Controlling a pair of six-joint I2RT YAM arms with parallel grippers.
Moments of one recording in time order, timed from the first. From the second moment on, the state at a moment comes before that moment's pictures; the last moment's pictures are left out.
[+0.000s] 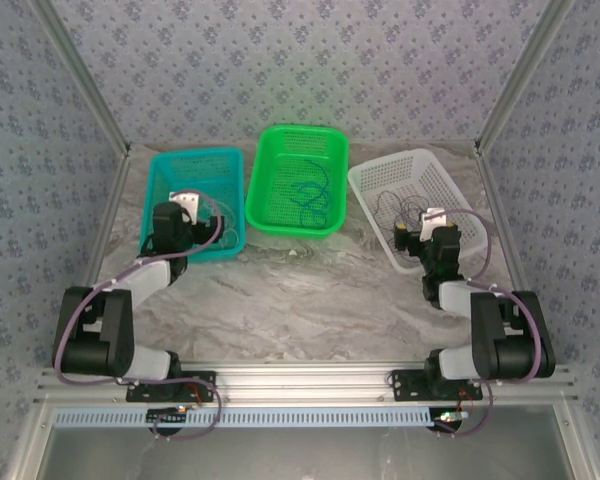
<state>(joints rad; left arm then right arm) -0.10 1.38 0.61 0.28 0.02 0.02 0.02 1.38 0.36 0.68 0.07 -0.08</state>
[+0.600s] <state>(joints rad) 0.02 1.44 0.43 0.58 0.12 0.04 0.01 1.48 0.37 0.83 0.04 -0.06</state>
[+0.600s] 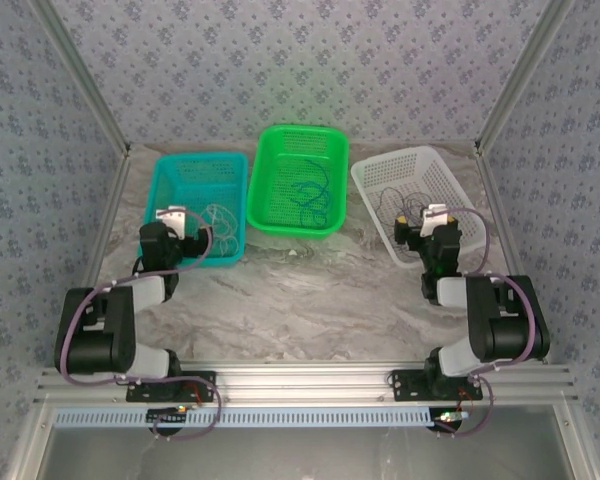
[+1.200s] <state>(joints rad) 0.04 1.50 0.43 0.71 0.07 -0.01 -0.03 1.49 0.40 0.80 -0.01 -0.04</state>
